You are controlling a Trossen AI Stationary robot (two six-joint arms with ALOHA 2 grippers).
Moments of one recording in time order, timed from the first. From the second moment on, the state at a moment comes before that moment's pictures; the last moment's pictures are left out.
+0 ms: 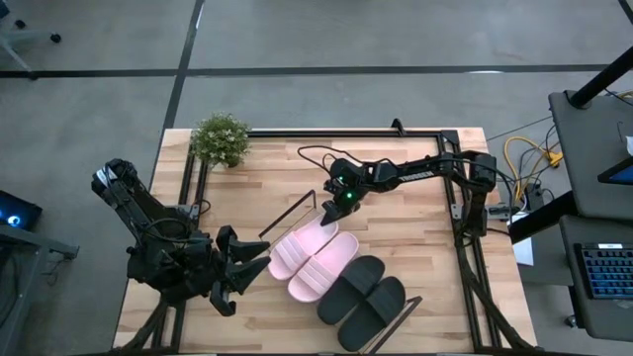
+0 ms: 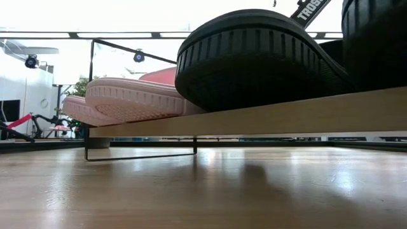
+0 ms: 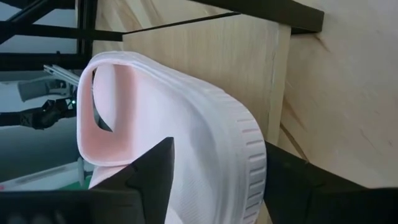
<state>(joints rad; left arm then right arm) -0.87 1.35 1.15 0.81 -1.15 -0.15 -0.24 1.88 1.09 -0.08 -0.68 0.83</state>
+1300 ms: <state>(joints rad) -0.87 1.35 1.15 0.80 -1.15 -0.15 -0.27 1.87 1.13 -0.27 -0.68 0.72</state>
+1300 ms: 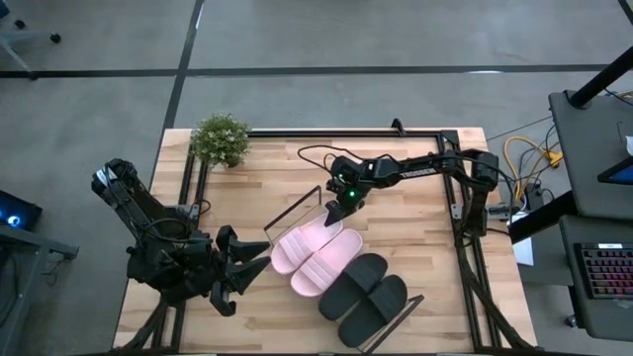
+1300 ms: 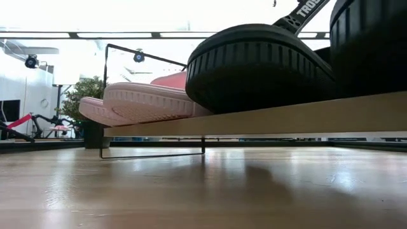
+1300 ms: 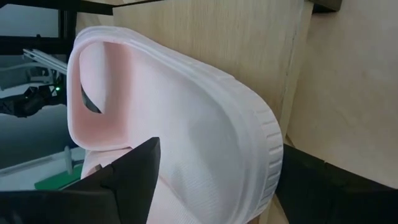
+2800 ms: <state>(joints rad) -0.87 1.35 1.15 0.80 -1.15 -0.10 -0.41 1.68 1.14 -0.47 -0.57 0.63</state>
